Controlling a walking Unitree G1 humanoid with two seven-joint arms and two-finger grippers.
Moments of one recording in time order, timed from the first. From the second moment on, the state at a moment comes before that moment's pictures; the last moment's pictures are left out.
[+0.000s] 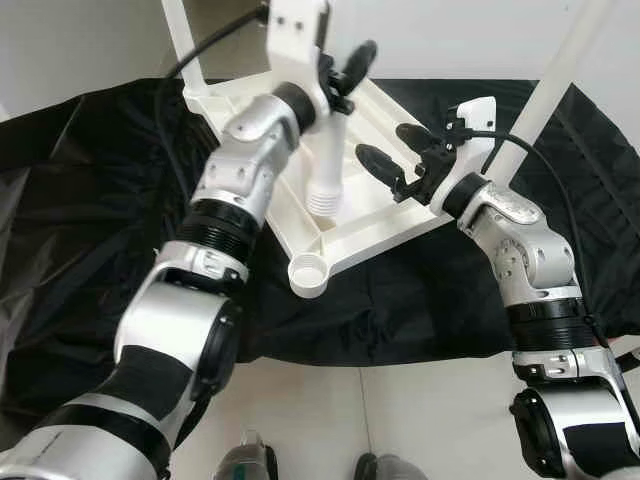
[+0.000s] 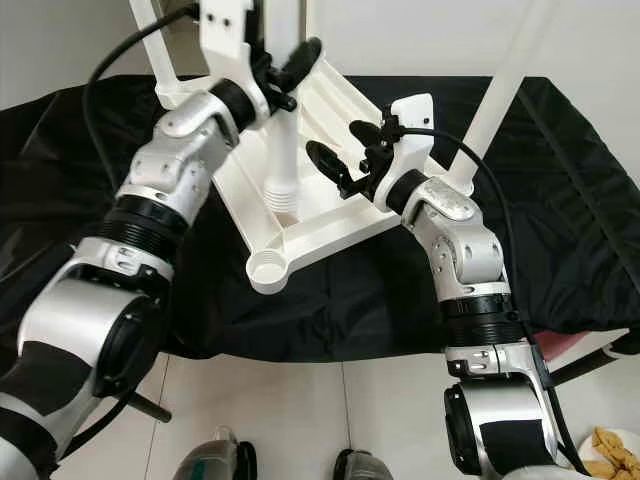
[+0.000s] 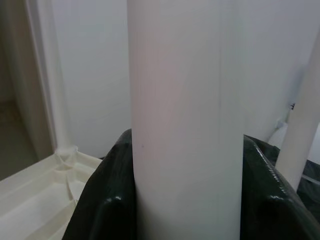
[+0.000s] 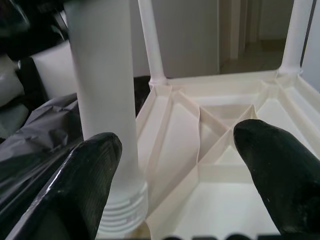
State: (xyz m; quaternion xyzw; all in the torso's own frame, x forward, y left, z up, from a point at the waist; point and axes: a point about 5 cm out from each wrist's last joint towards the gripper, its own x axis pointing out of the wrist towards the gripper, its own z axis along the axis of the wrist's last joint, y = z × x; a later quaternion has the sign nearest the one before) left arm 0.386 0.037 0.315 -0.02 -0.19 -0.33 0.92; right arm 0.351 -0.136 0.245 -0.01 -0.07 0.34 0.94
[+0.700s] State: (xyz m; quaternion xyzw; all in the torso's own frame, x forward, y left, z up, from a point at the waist) left arm 0.361 0.005 0.313 0.06 -0.23 -0.37 0.90; right arm 0.362 -0.095 0.220 -0.01 -0.03 0.42 0.91
